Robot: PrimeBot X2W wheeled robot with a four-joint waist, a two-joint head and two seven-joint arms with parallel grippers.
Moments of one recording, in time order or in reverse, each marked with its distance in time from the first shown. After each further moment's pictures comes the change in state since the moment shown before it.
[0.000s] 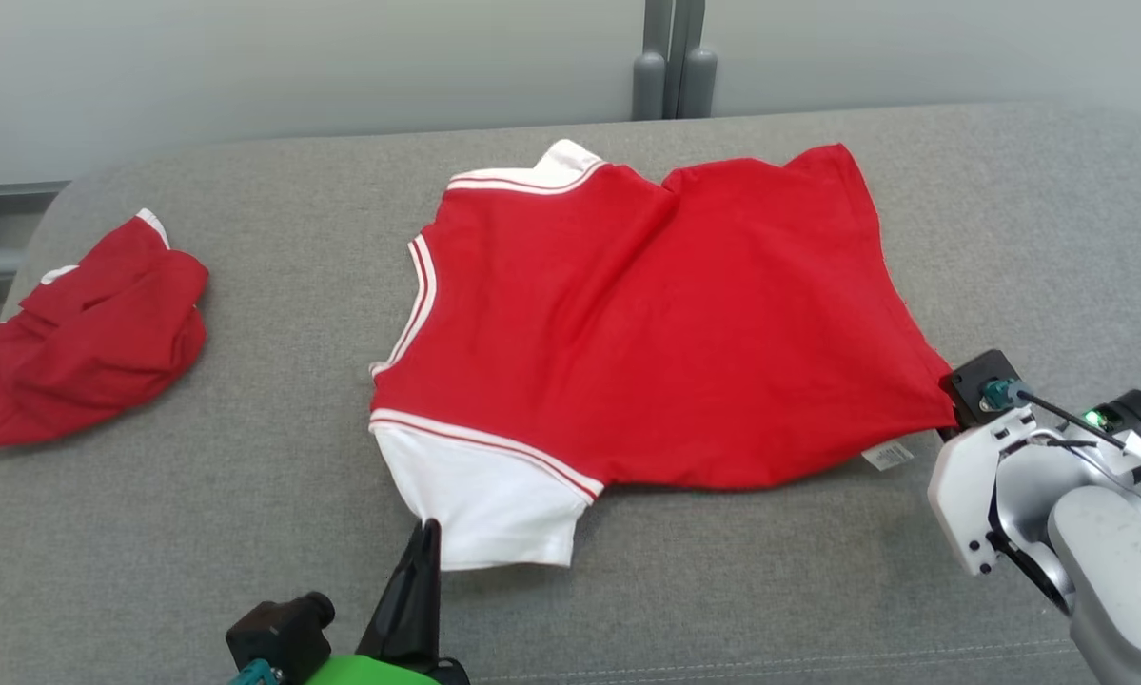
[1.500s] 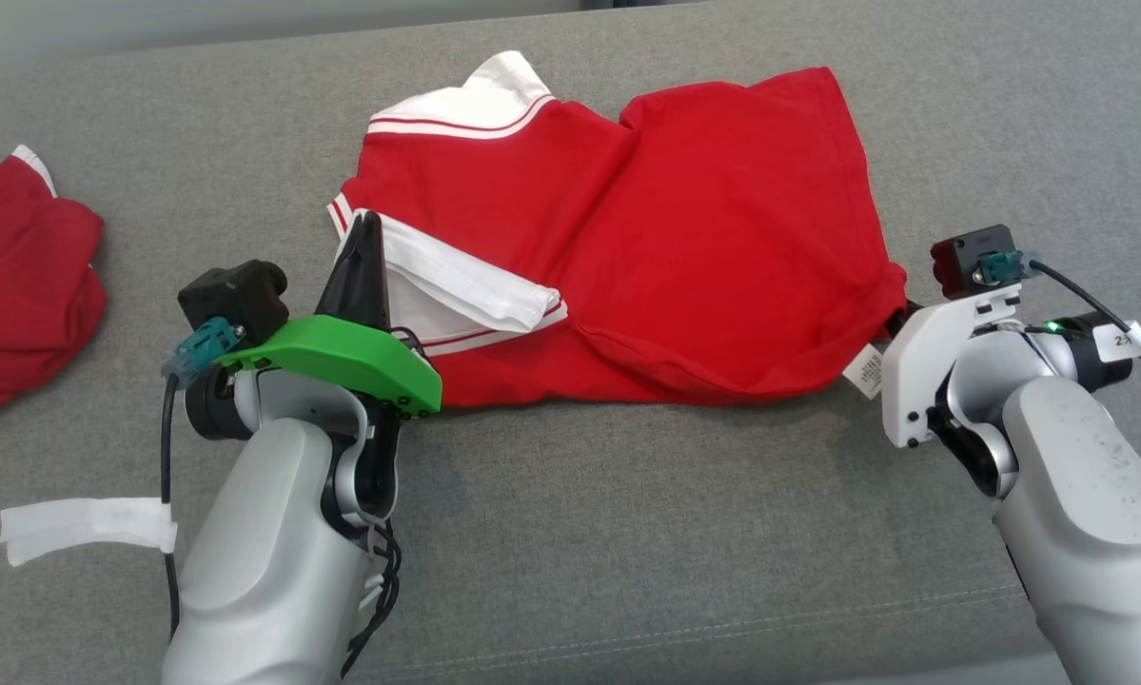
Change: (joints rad) left arm -0.657 -0.021 0.032 0.469 -0.050 0.022 -0.013; right arm -0.161 0.188 -0.164 0.086 0.075 0.000 0.033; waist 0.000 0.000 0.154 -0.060
